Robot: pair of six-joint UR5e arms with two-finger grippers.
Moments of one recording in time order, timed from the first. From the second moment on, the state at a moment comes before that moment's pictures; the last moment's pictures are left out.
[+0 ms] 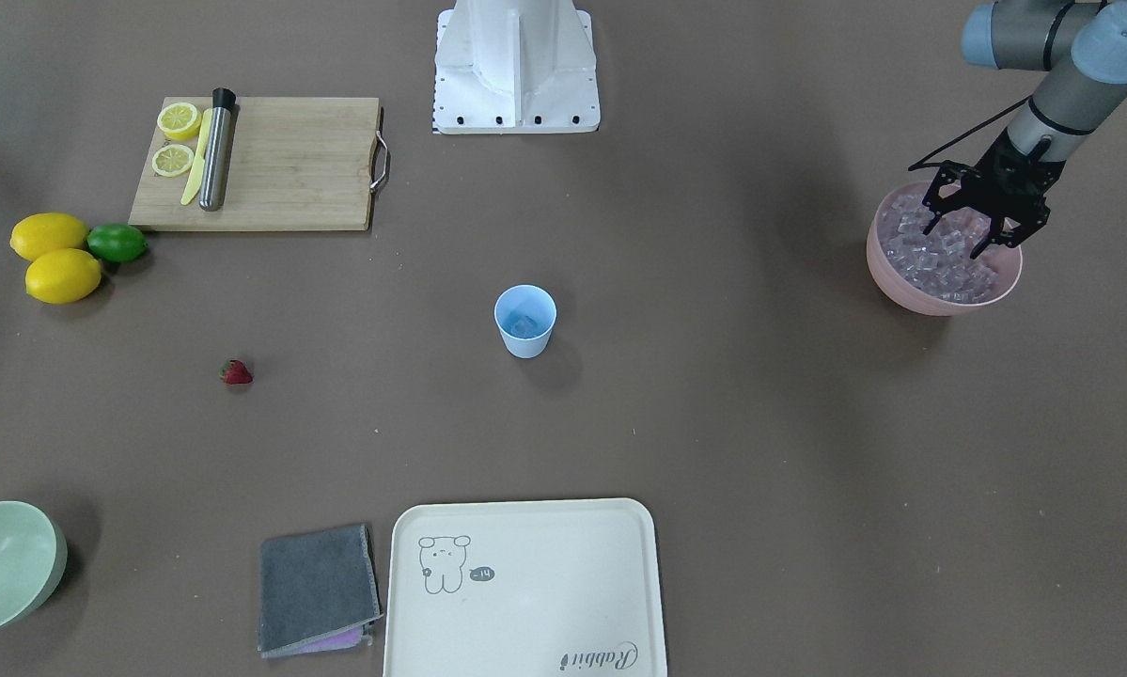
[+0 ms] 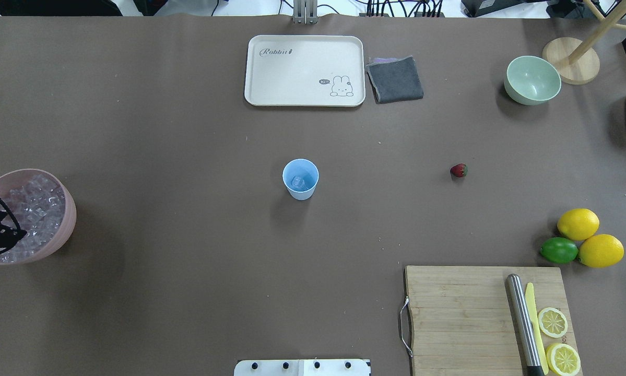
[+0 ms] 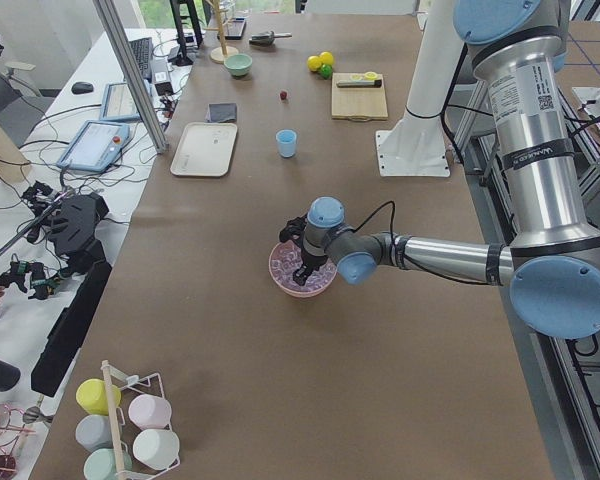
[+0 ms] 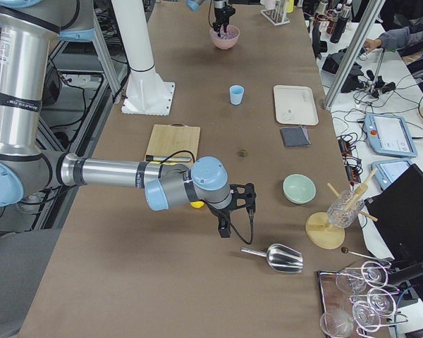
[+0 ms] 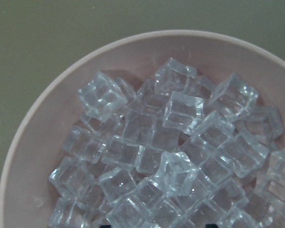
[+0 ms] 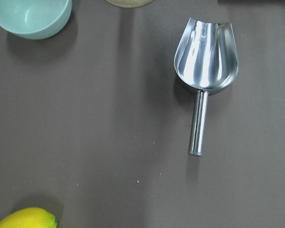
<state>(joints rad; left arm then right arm) -0.86 -1.29 -1.82 -2.32 -2.06 -0.29 1.56 -1.79 1.75 -1.21 2.38 0.20</state>
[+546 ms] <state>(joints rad) -0.86 -1.29 -1.82 -2.32 -2.06 -0.29 1.56 -1.80 1.75 -1.21 2.38 0.20</state>
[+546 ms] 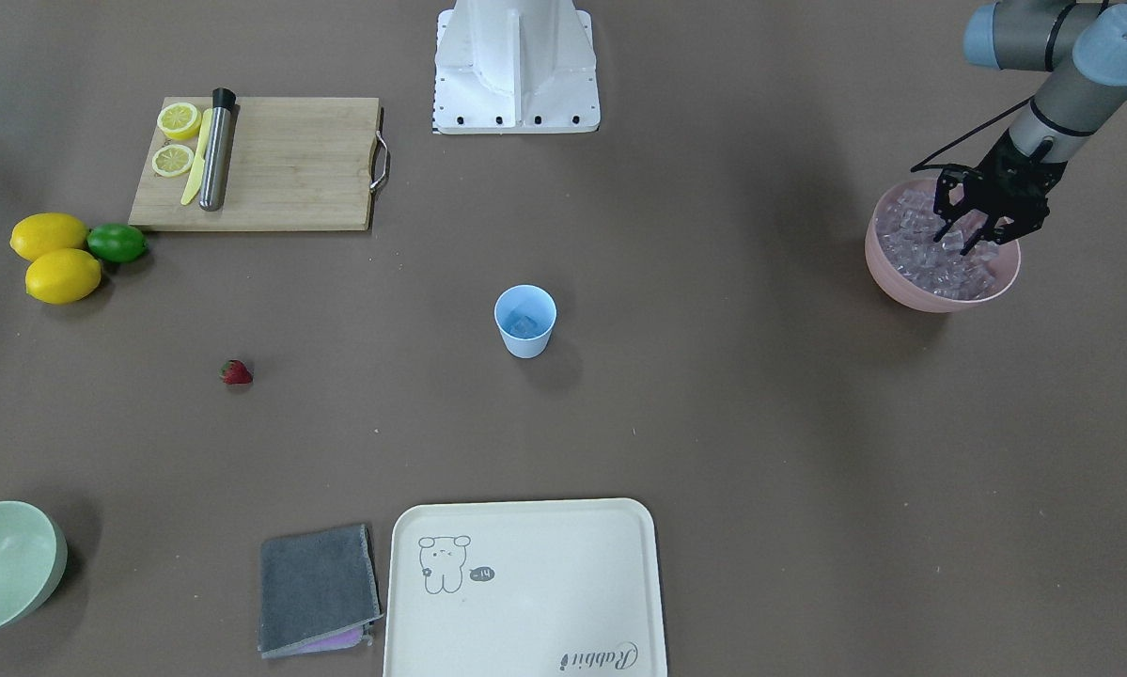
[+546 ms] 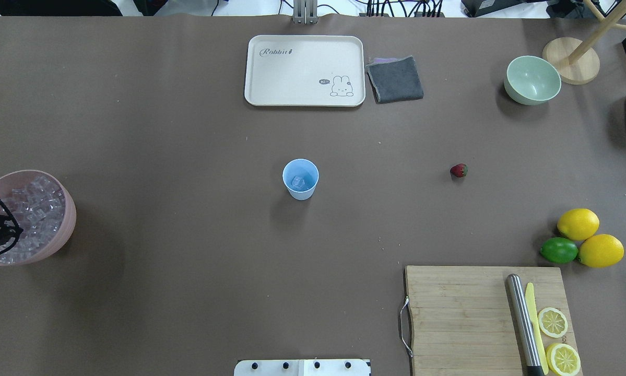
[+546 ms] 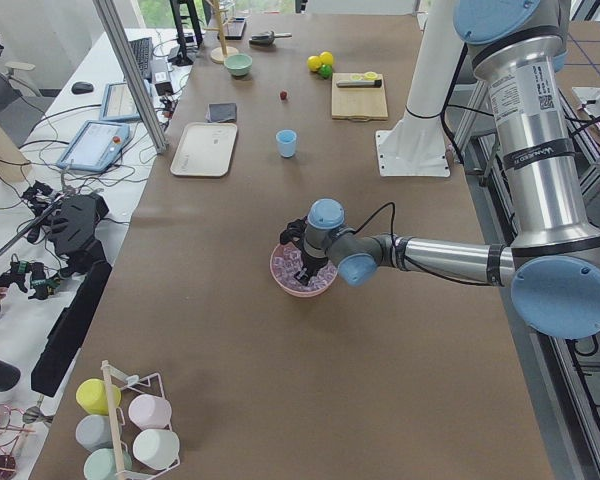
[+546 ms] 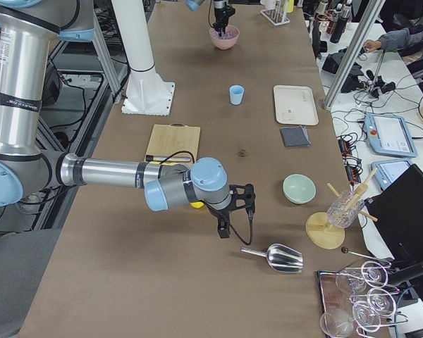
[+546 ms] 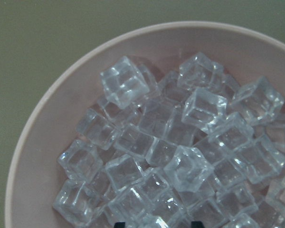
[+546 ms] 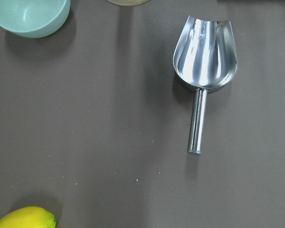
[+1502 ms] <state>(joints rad) -1.01 -1.36 -1.83 -2.30 -2.26 -0.28 1.56 -1.79 1.75 -1.21 2.38 0.20</state>
